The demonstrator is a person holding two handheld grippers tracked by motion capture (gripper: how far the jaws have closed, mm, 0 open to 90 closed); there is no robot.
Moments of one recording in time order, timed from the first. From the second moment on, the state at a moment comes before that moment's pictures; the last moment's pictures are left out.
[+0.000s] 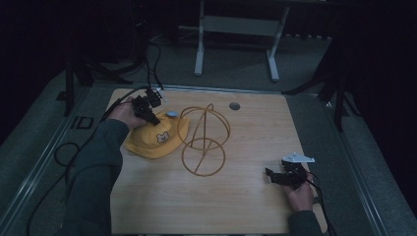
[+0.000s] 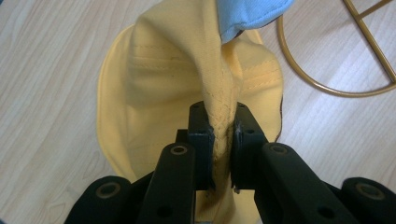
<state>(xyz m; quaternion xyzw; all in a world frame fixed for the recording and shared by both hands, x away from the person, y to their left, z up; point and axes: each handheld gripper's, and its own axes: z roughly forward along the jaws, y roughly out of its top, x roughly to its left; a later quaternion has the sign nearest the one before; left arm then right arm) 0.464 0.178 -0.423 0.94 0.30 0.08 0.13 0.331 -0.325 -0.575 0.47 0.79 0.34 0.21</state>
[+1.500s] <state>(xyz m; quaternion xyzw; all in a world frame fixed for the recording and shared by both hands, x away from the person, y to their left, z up) 0.405 0.204 -0.369 0.95 0.26 0.10 0.17 0.331 -0.325 -0.575 0.47 0.79 0.34 0.21</state>
